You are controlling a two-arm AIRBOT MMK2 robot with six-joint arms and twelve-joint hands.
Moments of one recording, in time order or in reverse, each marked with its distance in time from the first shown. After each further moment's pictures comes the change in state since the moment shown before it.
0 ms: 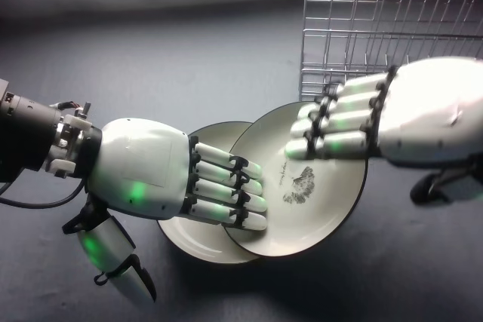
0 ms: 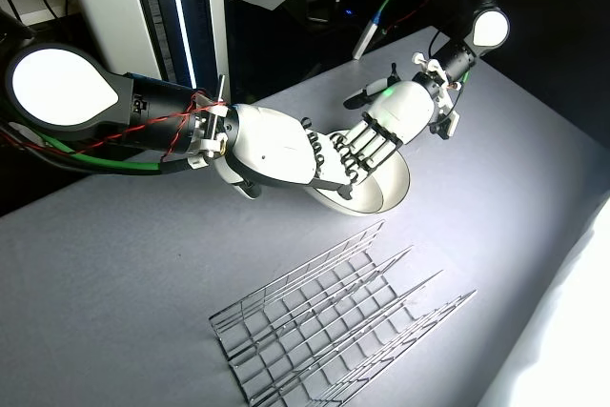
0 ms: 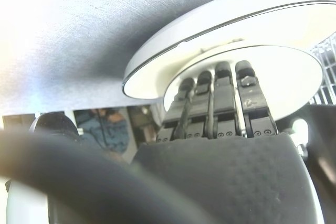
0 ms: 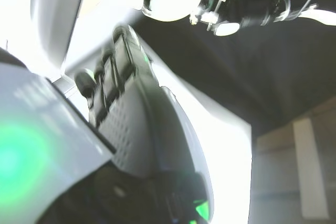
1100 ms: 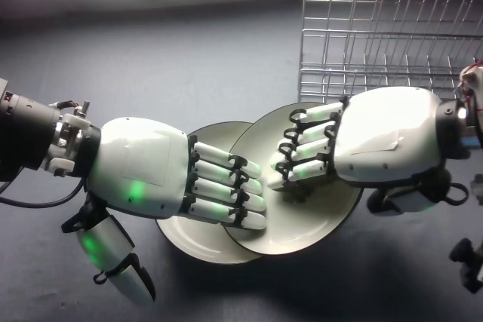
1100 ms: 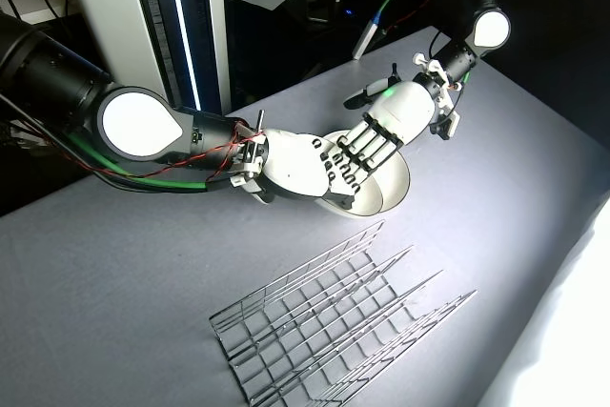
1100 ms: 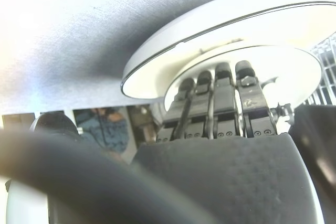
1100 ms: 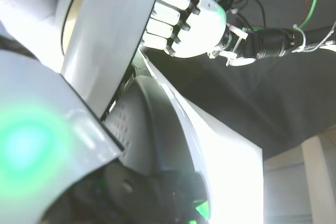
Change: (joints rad) left arm 0.000 -0.003 0.010 -0.001 -0.004 -0.003; right arm -0.046 -0.172 0.111 -0.009 -0.034 -0.032
